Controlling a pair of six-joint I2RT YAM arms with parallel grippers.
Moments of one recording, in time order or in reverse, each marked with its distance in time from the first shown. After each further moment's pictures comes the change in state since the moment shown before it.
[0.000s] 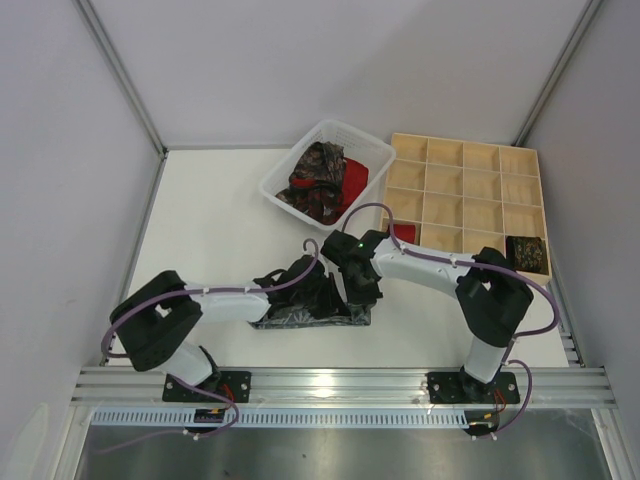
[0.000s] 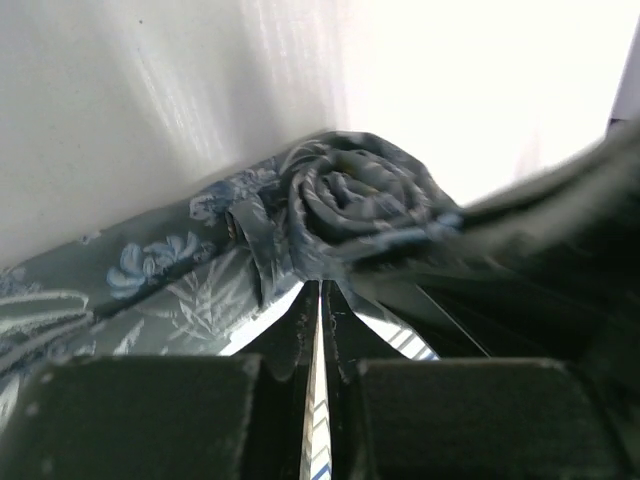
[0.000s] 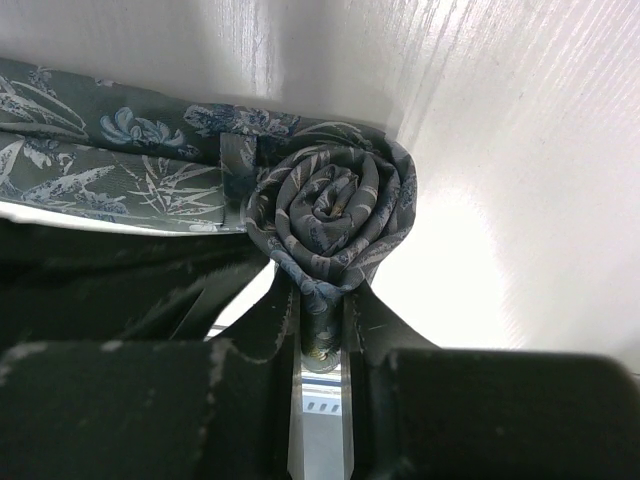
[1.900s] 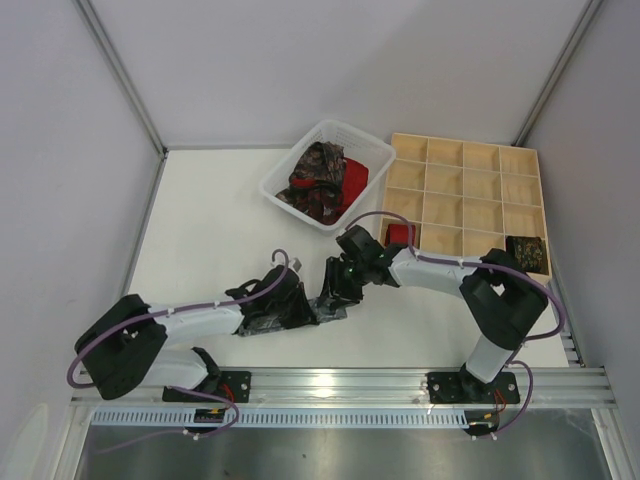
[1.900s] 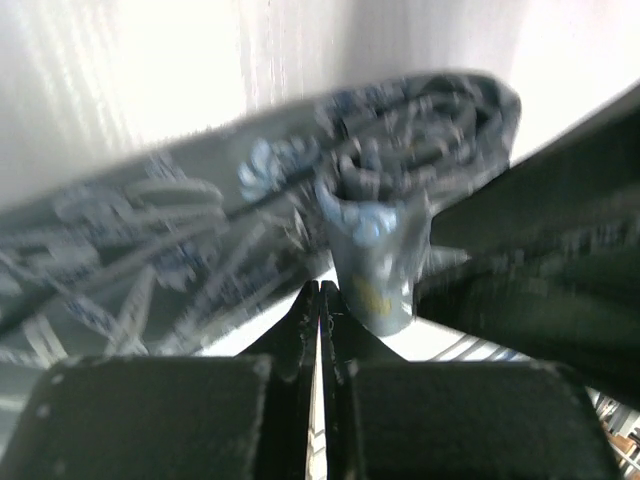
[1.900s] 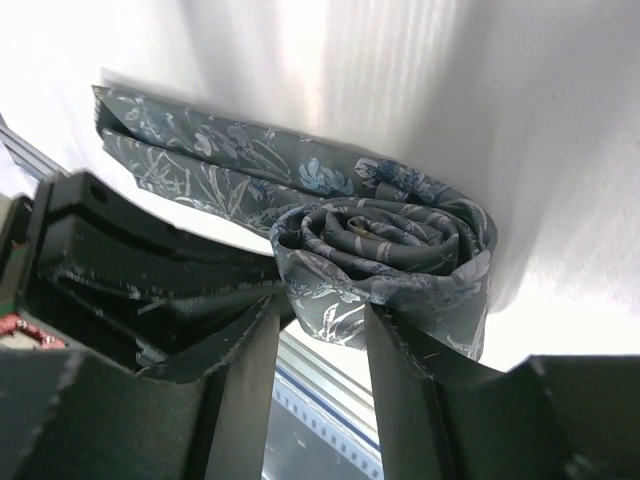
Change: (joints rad) left arm 0.079 -0.238 -0.180 -0.171 -0.094 0.027; right arm -0.090 -0.063 -0.260 0.649 -0.446 0.172
